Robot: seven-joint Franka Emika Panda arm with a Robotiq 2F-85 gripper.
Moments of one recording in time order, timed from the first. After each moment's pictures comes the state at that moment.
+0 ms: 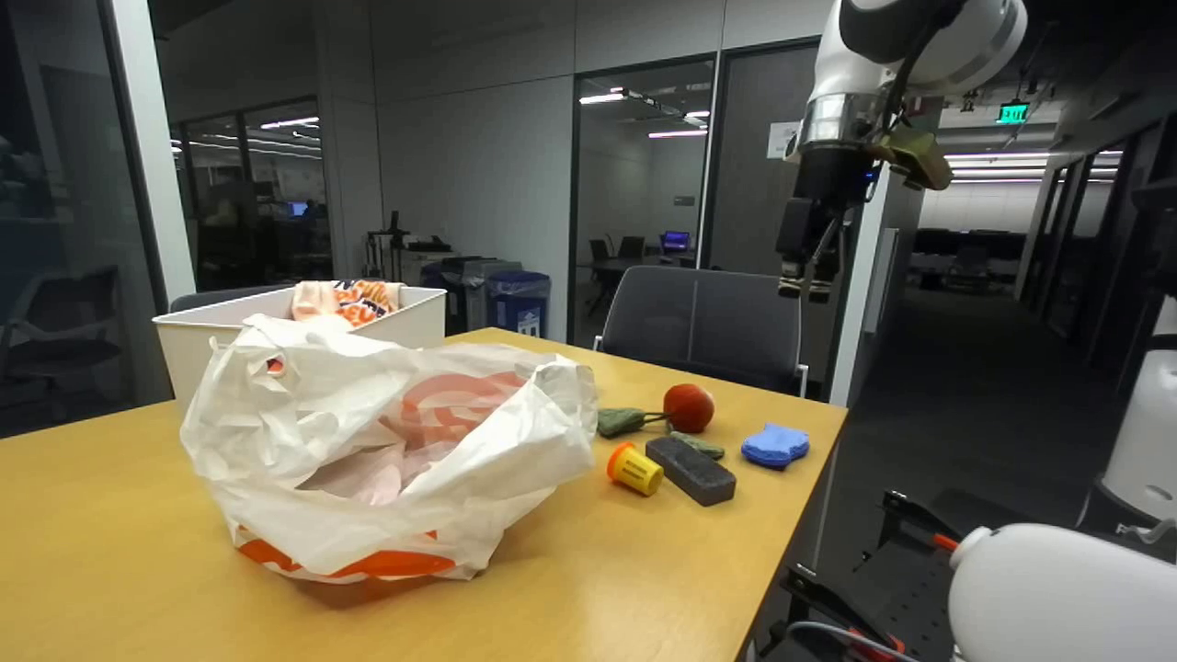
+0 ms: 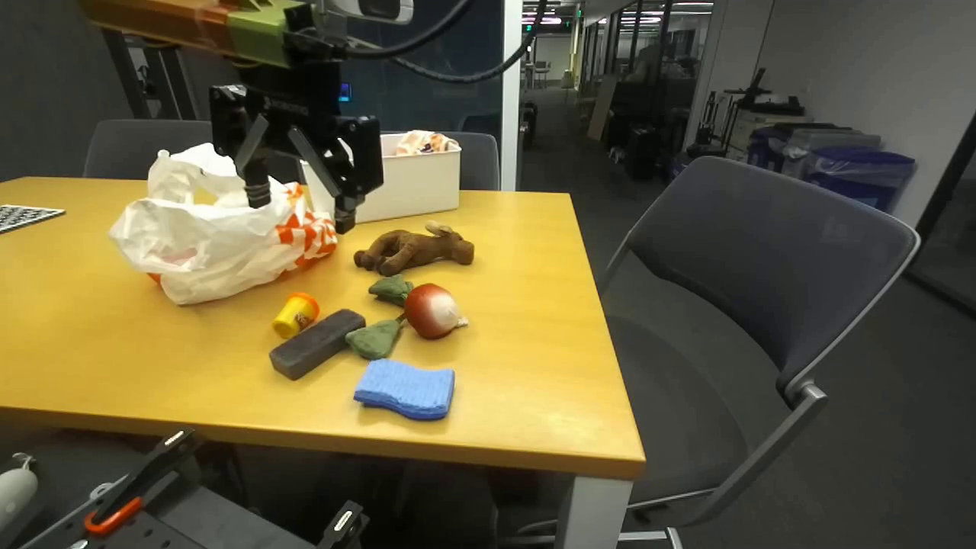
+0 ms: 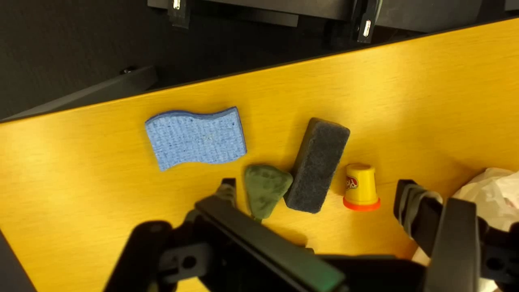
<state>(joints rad) 0.05 -0.68 -0.13 -2.77 0.07 2.09 -0.24</state>
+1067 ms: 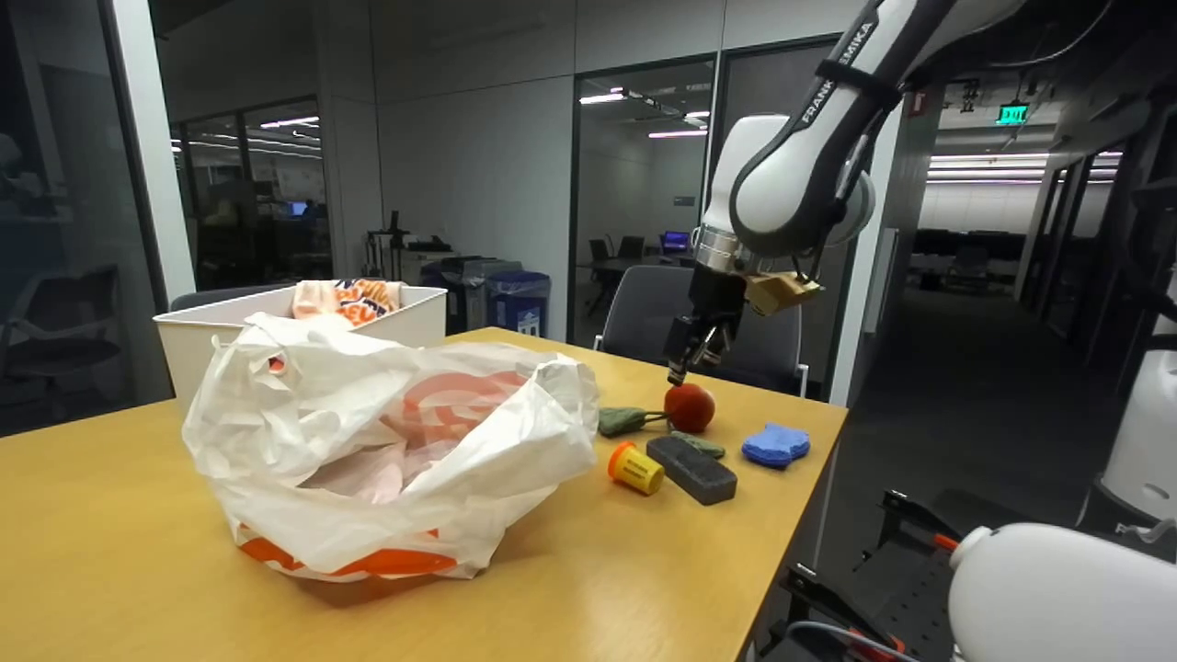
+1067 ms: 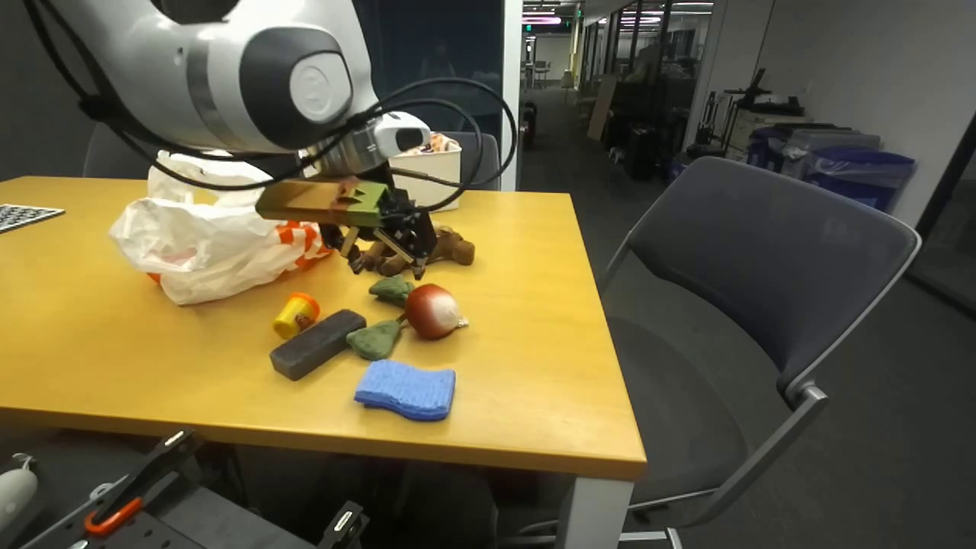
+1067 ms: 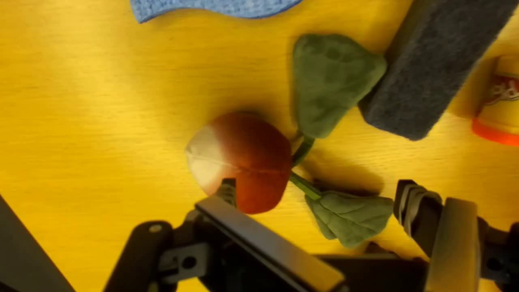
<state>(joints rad) 0.03 -0.05 0.02 -2.70 -0.11 2.90 -0.04</state>
